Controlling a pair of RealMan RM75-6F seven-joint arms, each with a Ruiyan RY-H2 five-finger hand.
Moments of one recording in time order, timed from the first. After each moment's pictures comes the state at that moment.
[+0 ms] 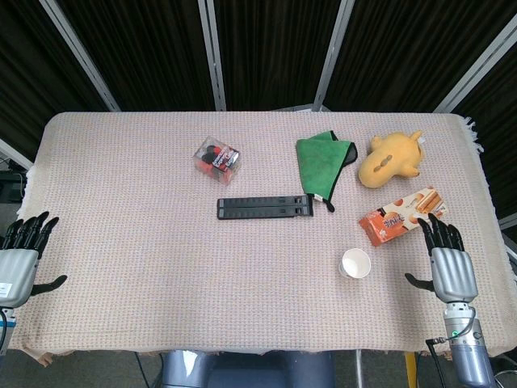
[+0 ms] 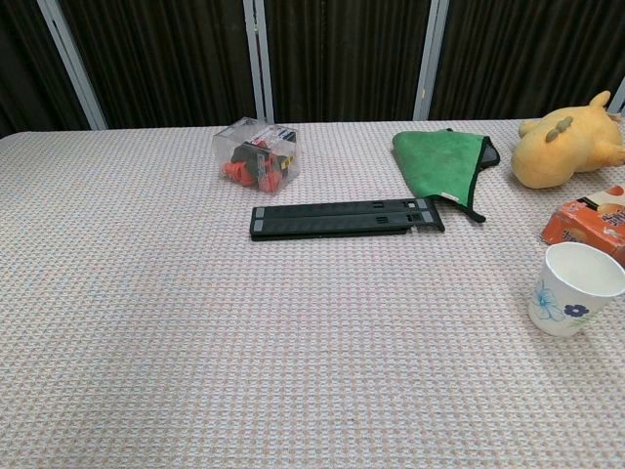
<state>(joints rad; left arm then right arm) -0.15 -1.10 -0.04 -1.67 1.44 1.40 0.16 0.19 -1.24 0.13 -1.68 -1.29 1.35 -0.21</state>
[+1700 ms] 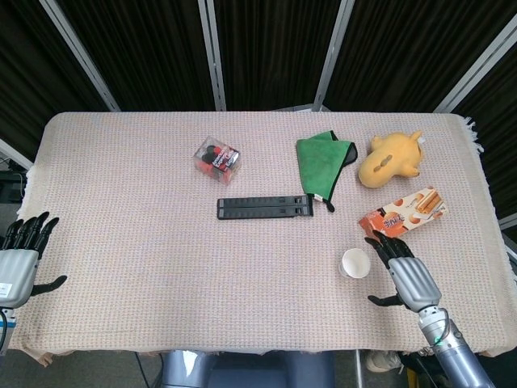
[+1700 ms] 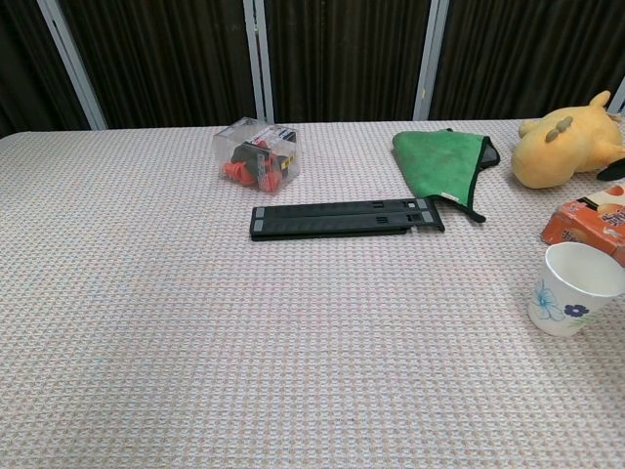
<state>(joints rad) -0.15 -1.10 -0.04 -1.67 1.45 1.40 0.17 0.30 -1.08 0.06 -1.91 -1.34 1.10 -0.09</state>
